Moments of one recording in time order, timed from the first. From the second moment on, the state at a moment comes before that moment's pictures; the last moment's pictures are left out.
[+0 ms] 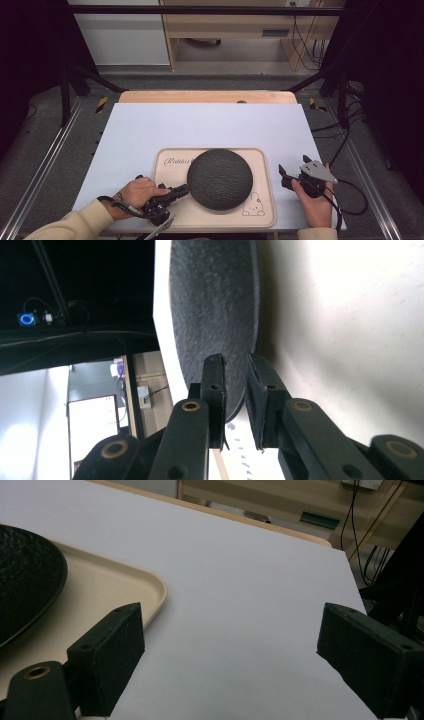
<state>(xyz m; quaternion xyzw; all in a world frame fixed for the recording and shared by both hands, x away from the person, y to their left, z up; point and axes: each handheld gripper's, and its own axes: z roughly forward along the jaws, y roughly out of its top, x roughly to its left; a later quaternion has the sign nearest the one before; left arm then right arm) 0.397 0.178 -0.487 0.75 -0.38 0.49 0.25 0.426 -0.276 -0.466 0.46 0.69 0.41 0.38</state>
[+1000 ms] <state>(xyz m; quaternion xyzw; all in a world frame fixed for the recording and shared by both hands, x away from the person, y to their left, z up) 0.455 0.162 -0.436 0.78 -0.22 0.53 0.26 0.425 -0.275 -0.465 0.46 0.69 0.41 0.38</state>
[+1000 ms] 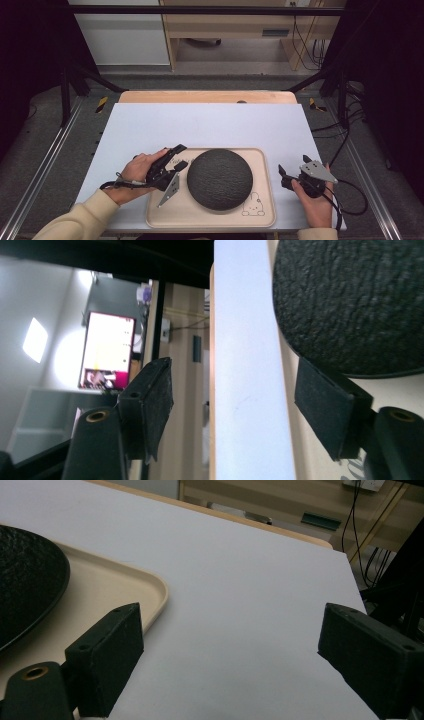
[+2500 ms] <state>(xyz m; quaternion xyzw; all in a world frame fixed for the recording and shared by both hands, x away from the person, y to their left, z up) 0.485 0.217 -0.383 0.75 0.20 0.37 0.51 0.455 -0.279 -0.435 0.44 0.68 0.46 0.36</state>
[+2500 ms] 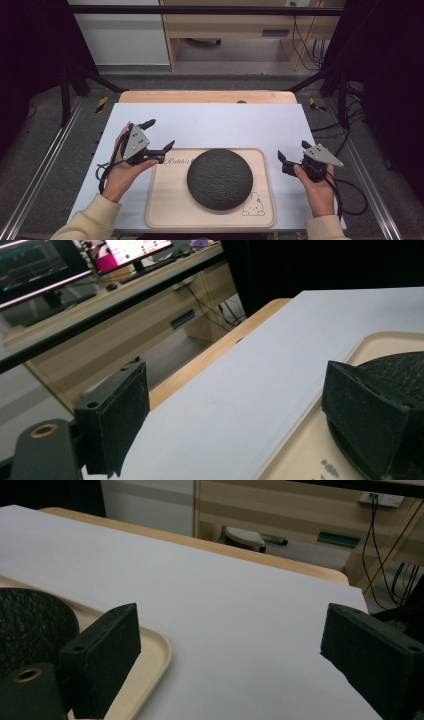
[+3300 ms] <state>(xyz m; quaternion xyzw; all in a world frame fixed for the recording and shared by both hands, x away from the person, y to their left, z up) 0.472 0.313 -0.437 0.71 0.37 0.35 0.49 0.456 -0.282 -0.446 0.45 0.68 0.47 0.34</state>
